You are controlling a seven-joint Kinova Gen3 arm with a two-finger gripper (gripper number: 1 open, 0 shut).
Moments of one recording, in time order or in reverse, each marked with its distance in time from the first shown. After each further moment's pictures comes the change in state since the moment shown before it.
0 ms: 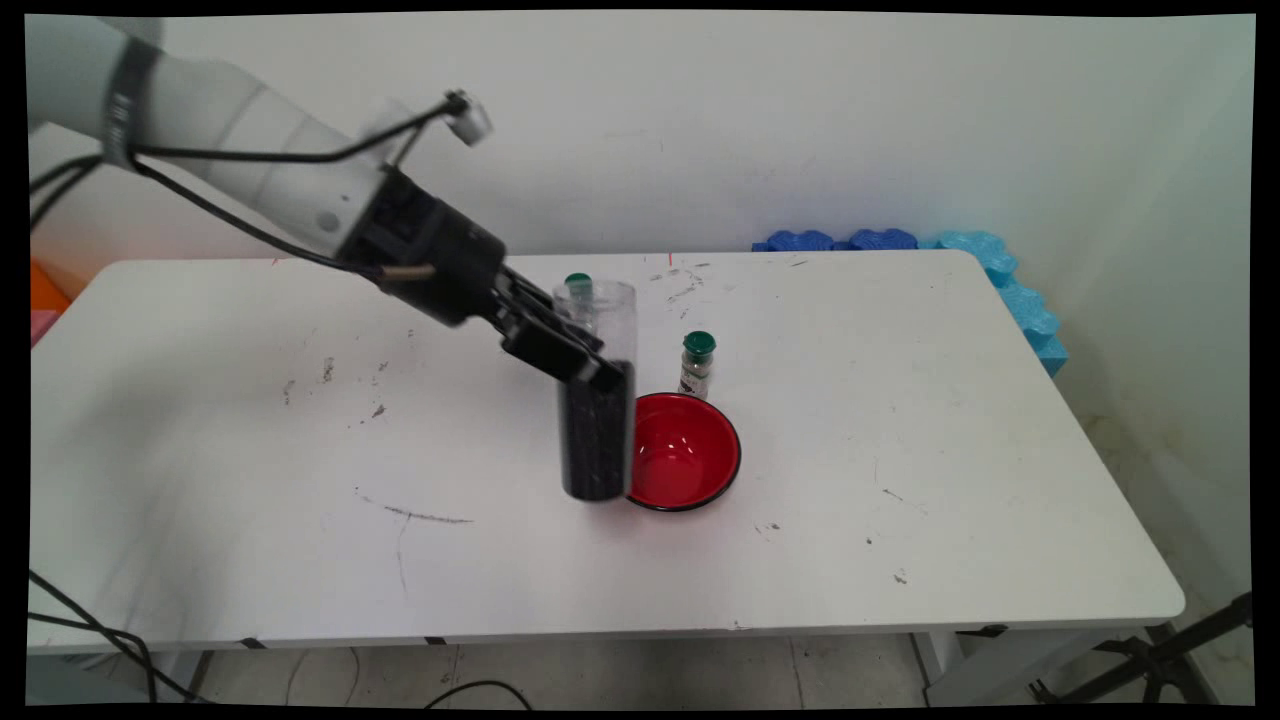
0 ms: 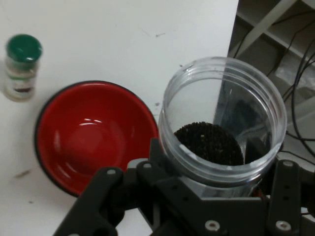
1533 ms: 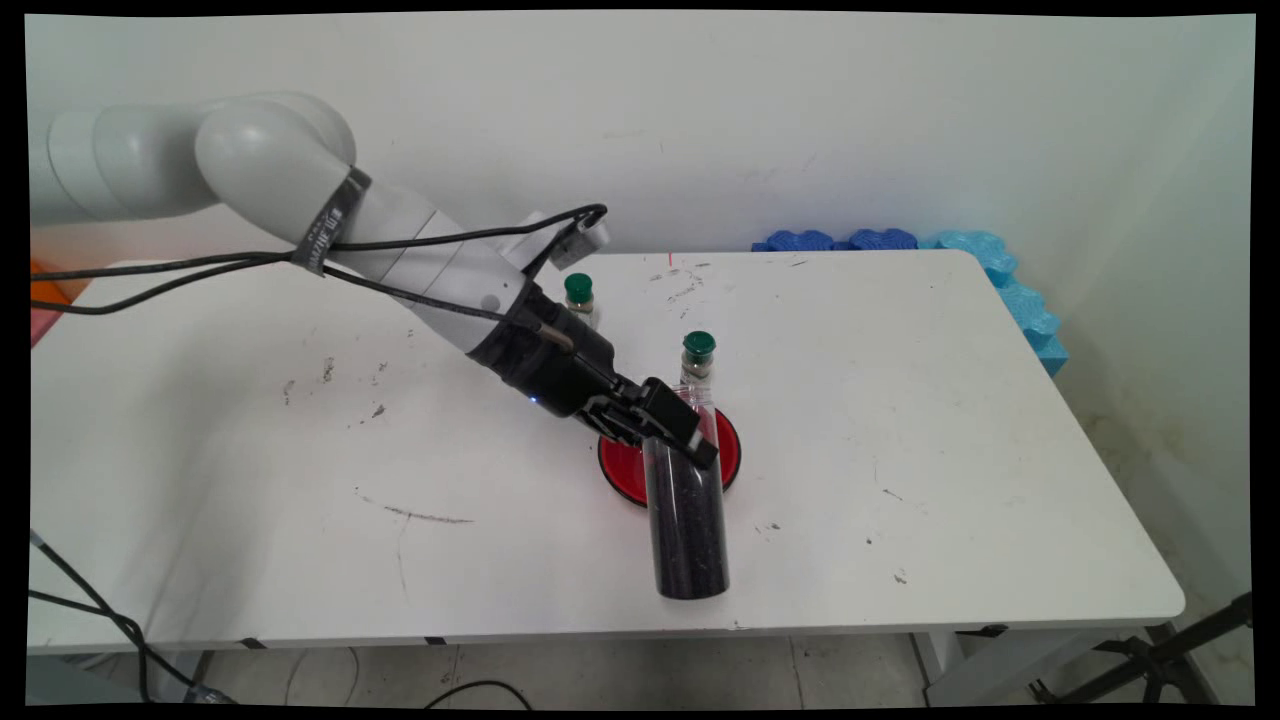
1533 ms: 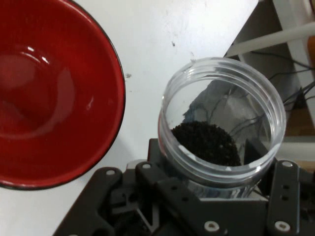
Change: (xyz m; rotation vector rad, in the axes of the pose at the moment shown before) arm -0.006 -0.013 0.107 -0.090 -0.090 -0.531
